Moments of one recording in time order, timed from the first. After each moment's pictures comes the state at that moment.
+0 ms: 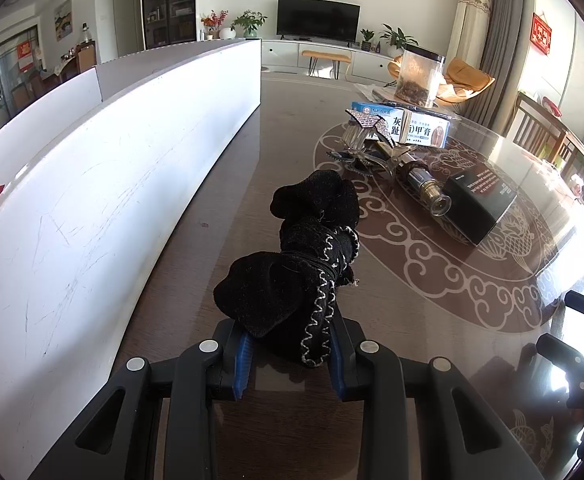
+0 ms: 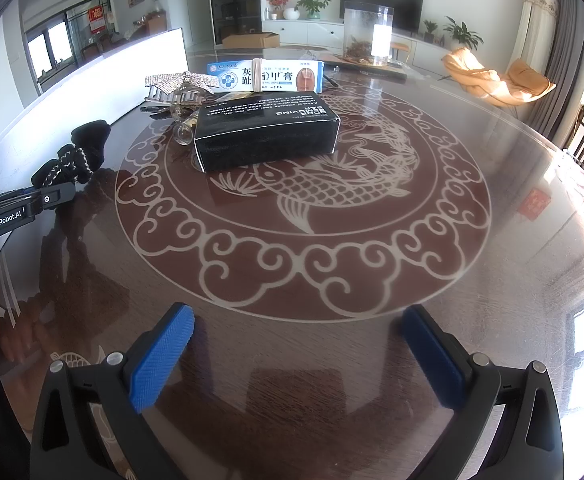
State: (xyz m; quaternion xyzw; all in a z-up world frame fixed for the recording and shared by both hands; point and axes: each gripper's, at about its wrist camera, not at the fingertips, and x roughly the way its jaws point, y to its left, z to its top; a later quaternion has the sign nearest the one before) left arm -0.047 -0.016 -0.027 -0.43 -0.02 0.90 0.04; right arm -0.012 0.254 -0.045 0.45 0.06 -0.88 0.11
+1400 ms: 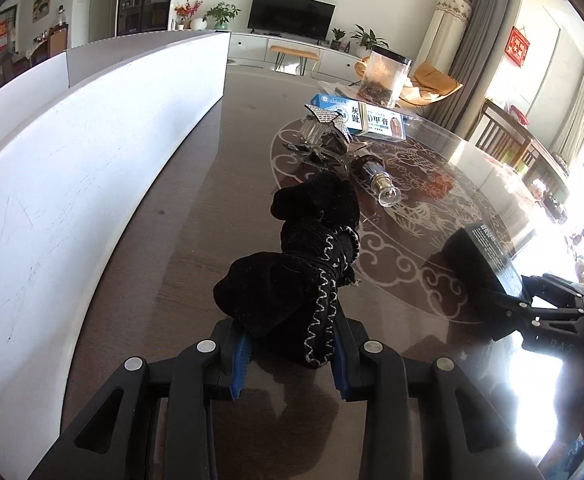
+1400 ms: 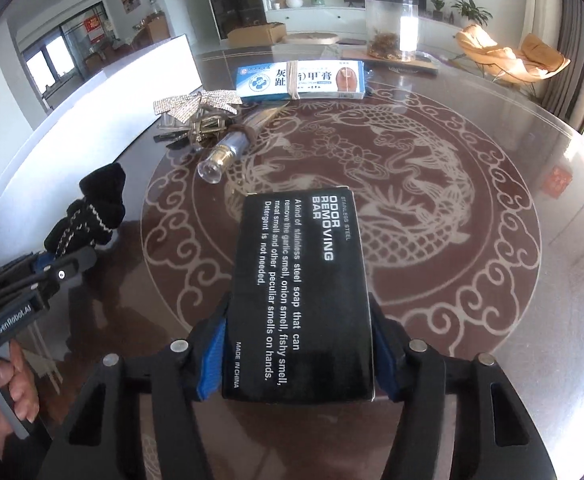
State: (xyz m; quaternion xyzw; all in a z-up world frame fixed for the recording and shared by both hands) left arm -0.037 -0.017 -0.025 -0.44 -0.07 0.89 0.12; right arm -0.029 0.225 -0.030 0.48 0.04 -0.87 0.13
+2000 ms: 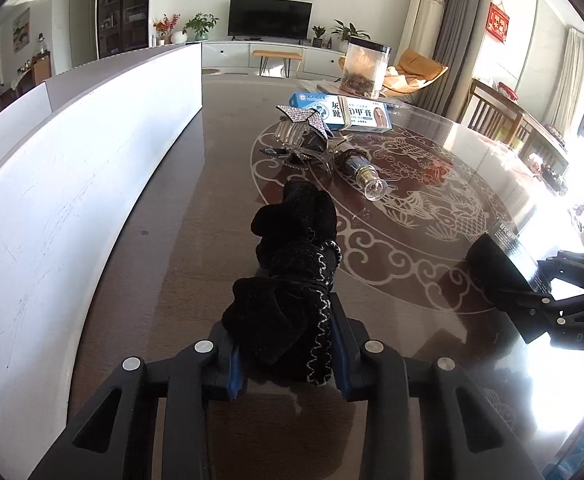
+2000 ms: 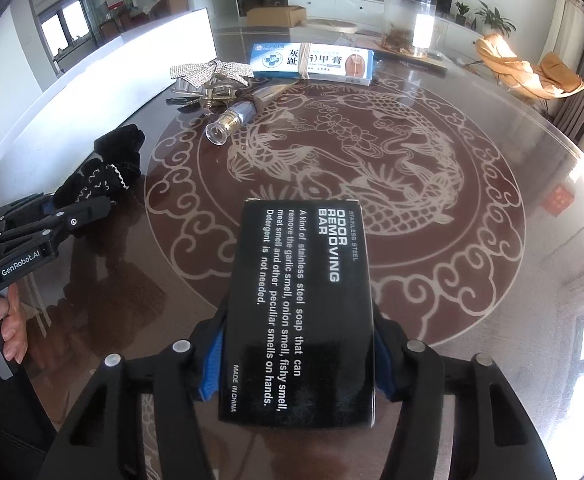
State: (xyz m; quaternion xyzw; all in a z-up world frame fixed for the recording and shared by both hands) left arm -0.034 -0.002 -0.021 -0.42 -0.01 0.90 0.13; right arm -0.025 0.237 -0.022 0.50 0.06 -0.85 0.16
